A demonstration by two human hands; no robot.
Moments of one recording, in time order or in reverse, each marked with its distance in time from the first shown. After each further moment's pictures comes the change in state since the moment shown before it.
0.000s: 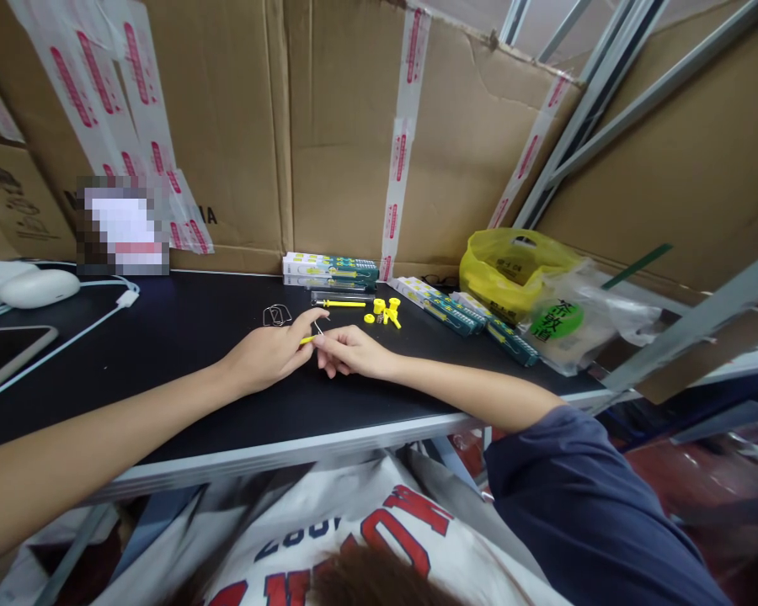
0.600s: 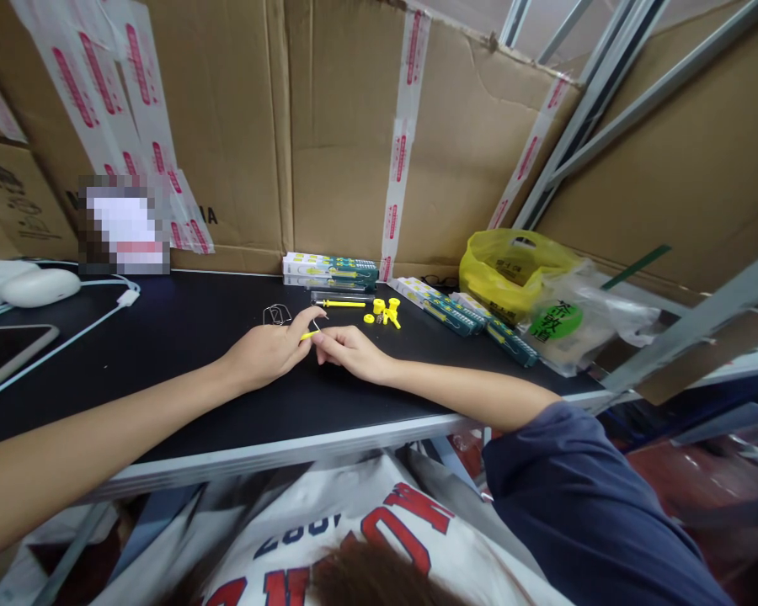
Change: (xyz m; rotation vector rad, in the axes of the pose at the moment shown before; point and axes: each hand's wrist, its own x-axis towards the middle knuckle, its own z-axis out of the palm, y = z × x) left_hand 0.001 -0.002 0.004 0.102 0.002 -0.005; right_hand 0.001 0.001 0.005 -0.105 0.123 -0.111
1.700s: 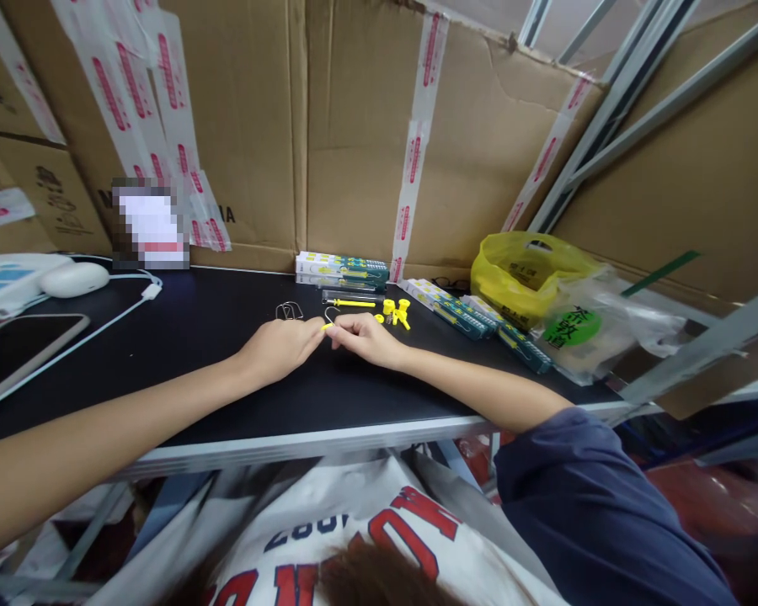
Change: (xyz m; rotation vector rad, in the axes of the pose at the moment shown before) left_hand 0.004 0.007 -0.008 0.072 -0.086 -0.113; right_hand 0.012 -0.003 -0.019 -0.187 -0.021 -0.115
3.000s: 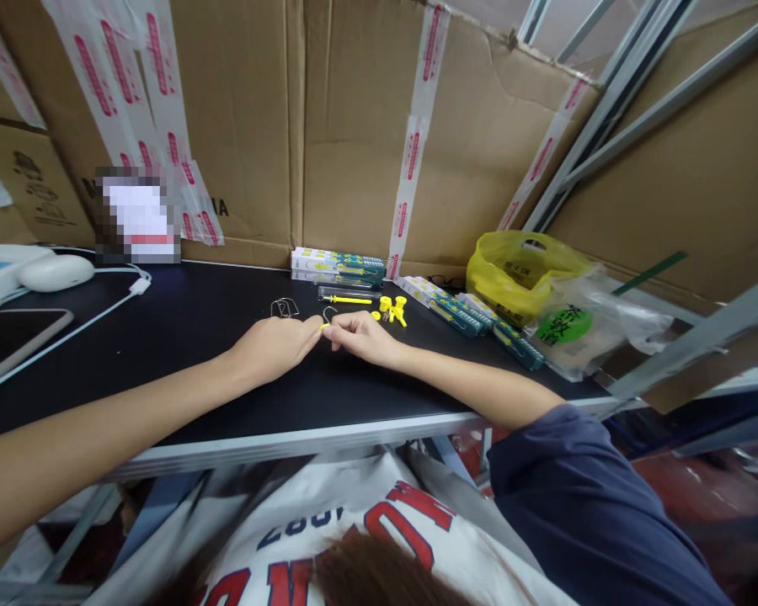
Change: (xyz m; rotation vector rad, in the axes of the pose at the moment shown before) left_hand -0.003 0.006 -0.008 0.096 -0.073 0.001; right_hand -0.002 -0.006 0.004 0.078 0.005 0.090
